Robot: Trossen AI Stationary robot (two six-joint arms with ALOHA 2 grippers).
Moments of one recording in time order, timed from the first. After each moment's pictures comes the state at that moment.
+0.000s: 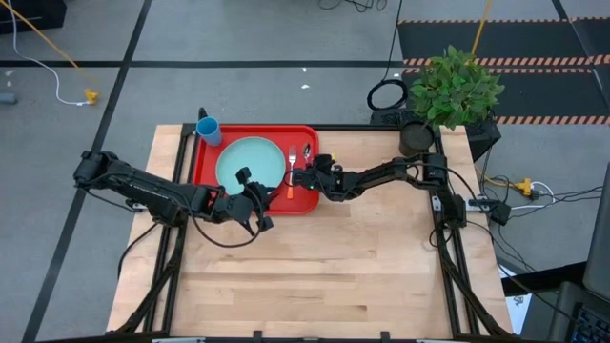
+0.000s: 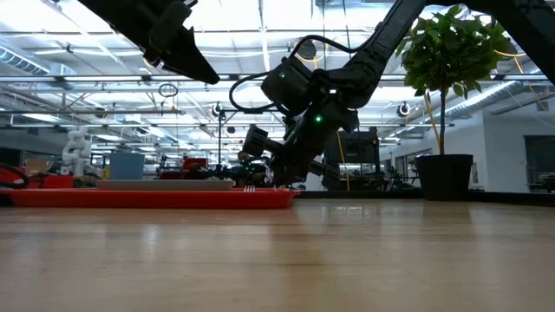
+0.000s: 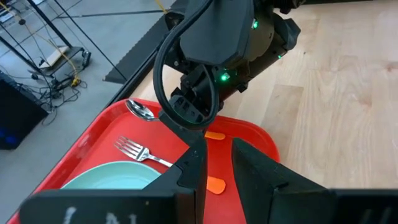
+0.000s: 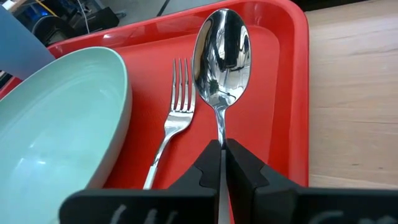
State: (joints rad) left arm -0.22 1.24 0.78 -0.16 -0.67 -0.15; right arm -0.16 2.09 1.16 0.18 0.70 1.03
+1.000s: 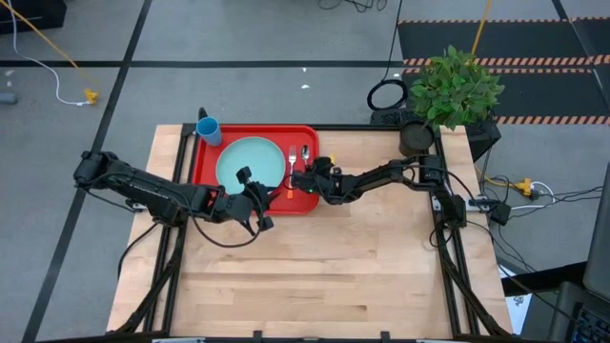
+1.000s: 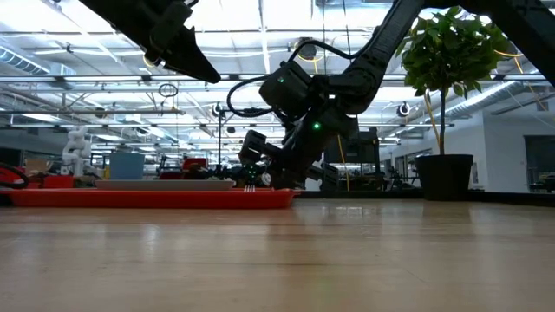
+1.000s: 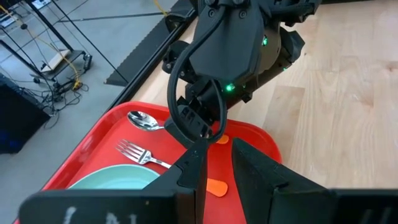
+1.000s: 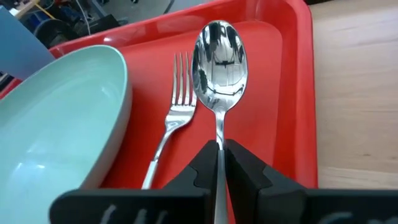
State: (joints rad) left arm -0.21 1.24 0.78 -0.15 -0.67 -0.13; right arm -0.15 2.13 1.16 0.24 0.73 1.04
